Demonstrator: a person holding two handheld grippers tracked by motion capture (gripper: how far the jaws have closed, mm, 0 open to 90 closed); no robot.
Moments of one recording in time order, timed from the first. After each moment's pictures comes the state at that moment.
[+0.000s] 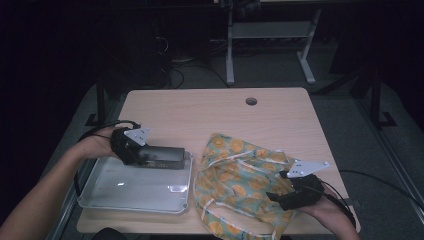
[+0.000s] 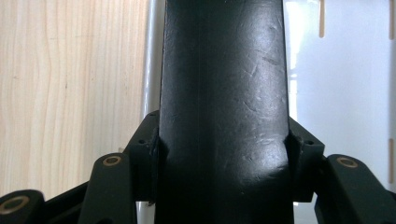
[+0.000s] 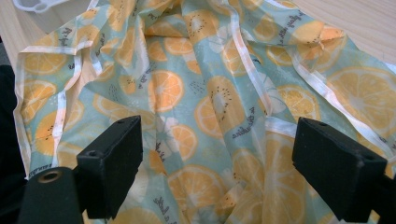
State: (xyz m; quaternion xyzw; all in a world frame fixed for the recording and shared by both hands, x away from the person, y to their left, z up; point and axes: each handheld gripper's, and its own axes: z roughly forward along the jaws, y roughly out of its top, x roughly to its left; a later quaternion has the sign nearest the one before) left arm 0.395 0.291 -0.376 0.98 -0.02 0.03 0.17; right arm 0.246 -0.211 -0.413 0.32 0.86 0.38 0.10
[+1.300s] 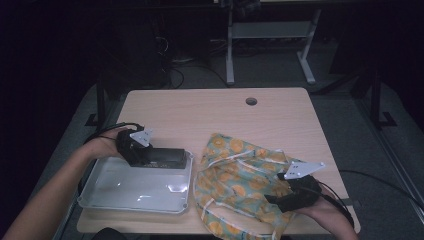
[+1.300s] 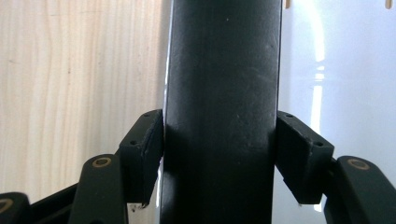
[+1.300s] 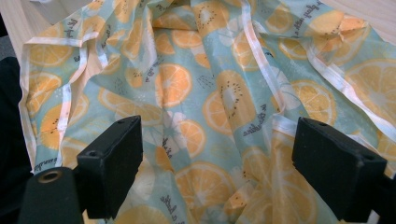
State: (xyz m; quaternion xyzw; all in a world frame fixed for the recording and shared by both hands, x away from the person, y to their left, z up) left arm 0.411 0.296 -0.403 0.98 -0.01 0.05 0.17; right arm 0.246 -0.207 -0.418 0.32 0.87 0.38 0.09
